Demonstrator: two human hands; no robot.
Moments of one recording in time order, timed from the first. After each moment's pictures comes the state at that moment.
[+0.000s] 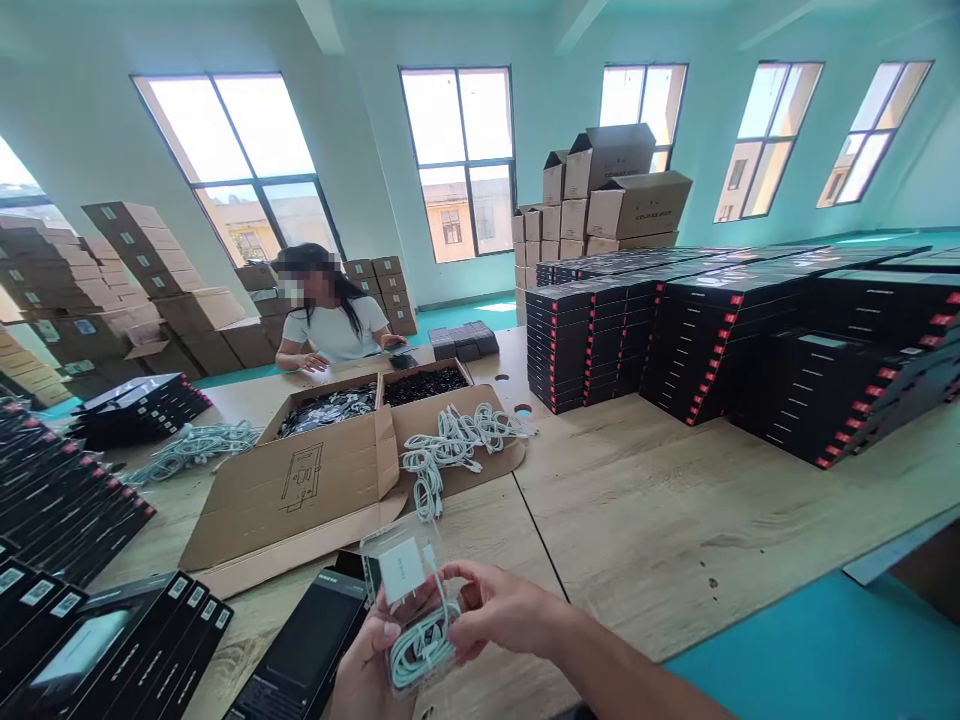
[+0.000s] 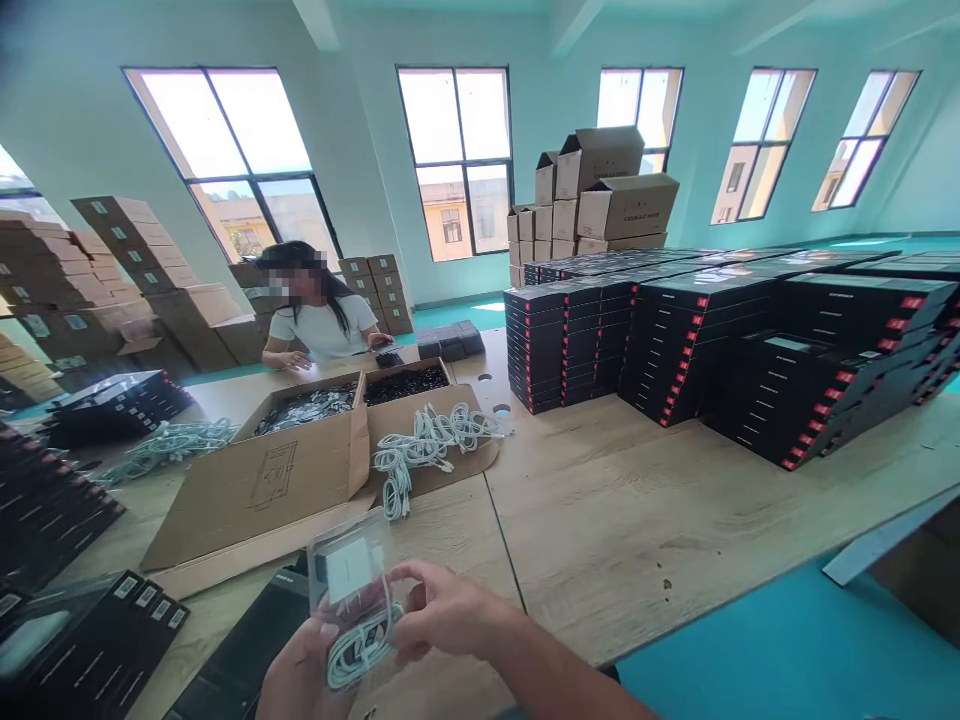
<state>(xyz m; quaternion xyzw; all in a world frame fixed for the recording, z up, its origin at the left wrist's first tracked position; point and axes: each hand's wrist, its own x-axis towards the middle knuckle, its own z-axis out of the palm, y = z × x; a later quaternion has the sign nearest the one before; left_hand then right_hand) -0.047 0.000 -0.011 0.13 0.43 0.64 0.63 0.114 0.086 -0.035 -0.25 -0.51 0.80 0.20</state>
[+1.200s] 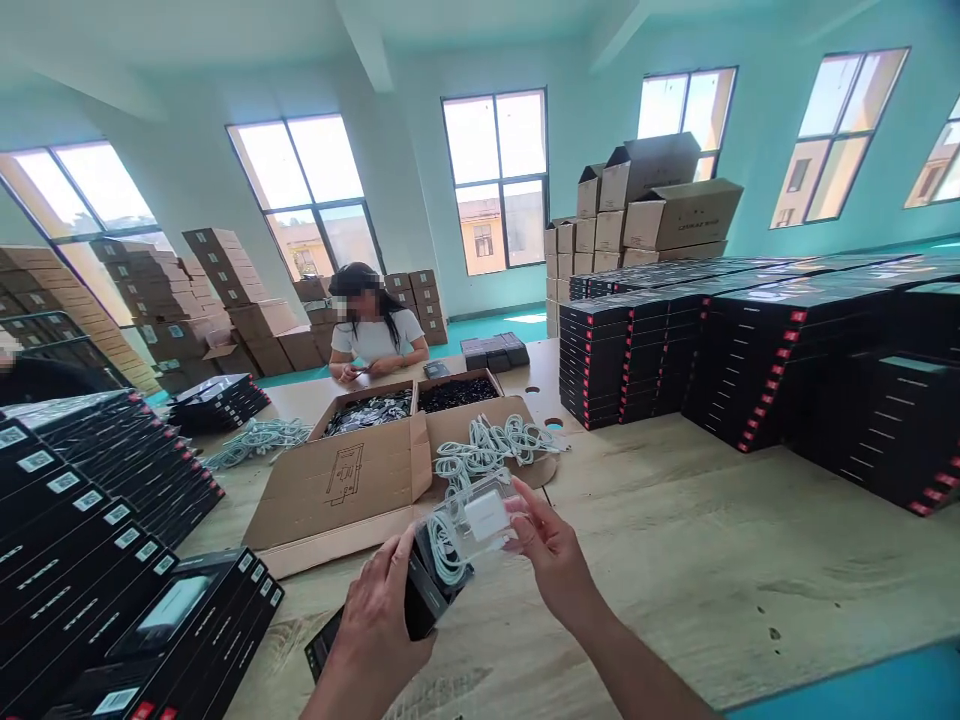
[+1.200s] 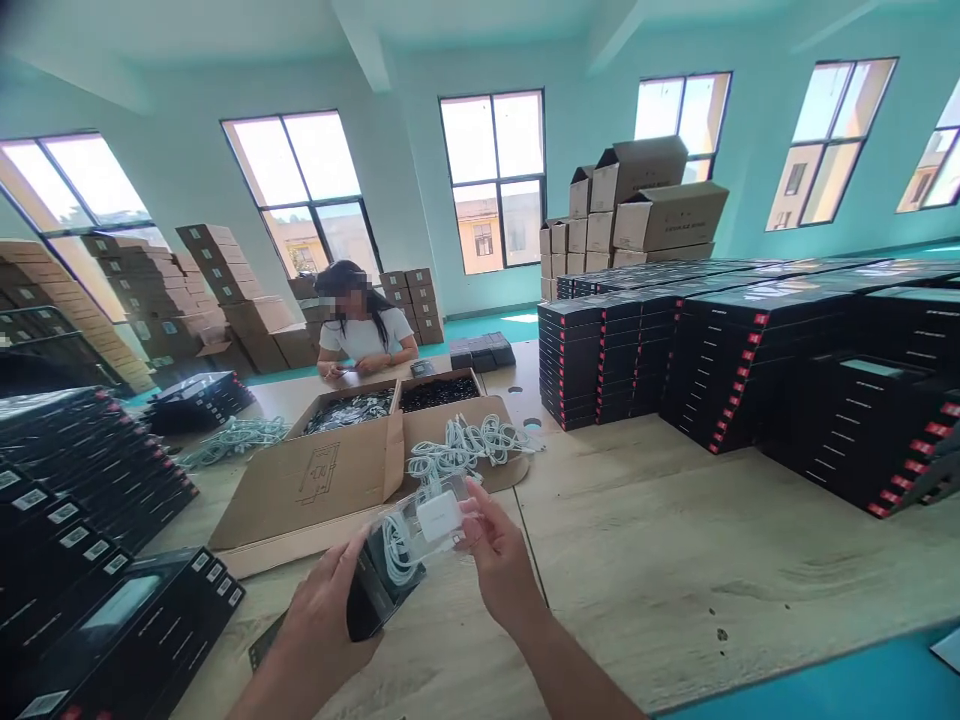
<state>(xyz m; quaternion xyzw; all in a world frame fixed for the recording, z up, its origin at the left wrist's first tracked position) -0.102 0.008 0.007 0.66 0.70 0.28 0.01 0.120 0.105 -0.013 -0.28 -0.48 0.61 0.56</state>
